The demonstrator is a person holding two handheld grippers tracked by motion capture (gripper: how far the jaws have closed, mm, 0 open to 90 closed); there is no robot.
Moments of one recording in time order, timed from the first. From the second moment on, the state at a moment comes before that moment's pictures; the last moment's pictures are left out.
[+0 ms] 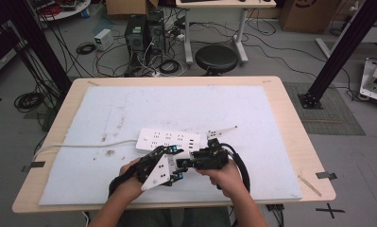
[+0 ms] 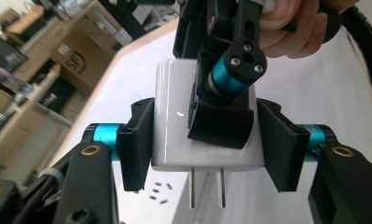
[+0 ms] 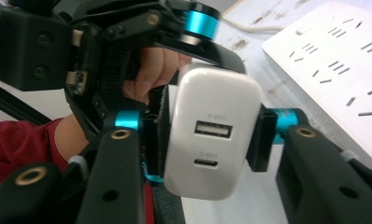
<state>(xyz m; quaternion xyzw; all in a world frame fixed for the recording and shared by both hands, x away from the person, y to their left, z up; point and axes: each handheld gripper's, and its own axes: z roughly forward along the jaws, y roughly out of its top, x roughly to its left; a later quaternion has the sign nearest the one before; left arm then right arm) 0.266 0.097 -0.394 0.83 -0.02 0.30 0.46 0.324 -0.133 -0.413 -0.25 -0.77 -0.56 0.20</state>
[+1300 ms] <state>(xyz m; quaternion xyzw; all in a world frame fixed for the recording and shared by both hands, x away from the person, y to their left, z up) 0.301 0.206 -0.361 0.80 0.21 0.26 0.50 0.332 -0.156 -0.373 -0.24 -0.82 -0.52 -0.07</state>
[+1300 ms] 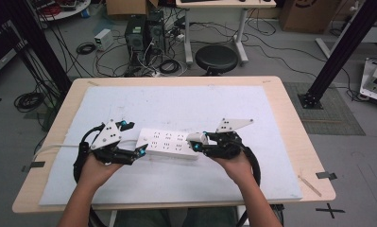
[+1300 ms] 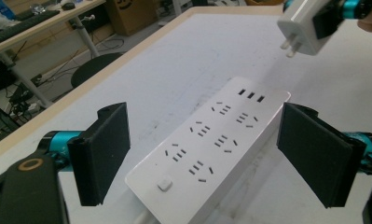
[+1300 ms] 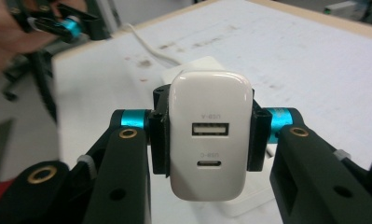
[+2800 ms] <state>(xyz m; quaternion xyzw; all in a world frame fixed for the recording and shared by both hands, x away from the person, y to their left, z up) 0.292 0.250 -0.385 0.81 0.24 0.25 0.48 0.430 -0.059 -0.359 -0.07 -0.98 -0.18 -0.03</state>
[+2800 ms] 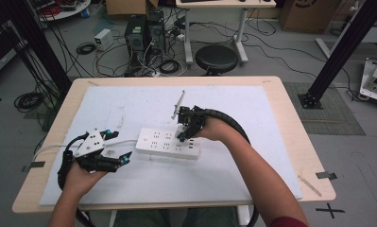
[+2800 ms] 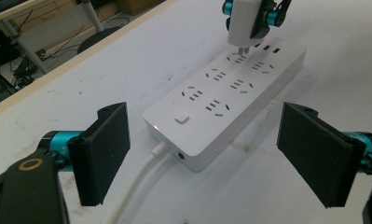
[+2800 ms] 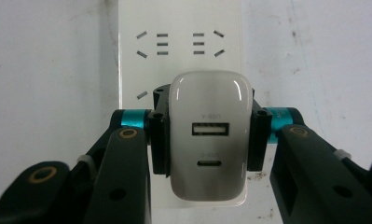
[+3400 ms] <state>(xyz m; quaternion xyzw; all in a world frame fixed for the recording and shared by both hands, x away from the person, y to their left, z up) 0.293 0.256 -0.390 0.80 0.25 0.25 0.48 0.436 -0.049 -0.360 -0.06 -0.99 -0.15 -0.02</state>
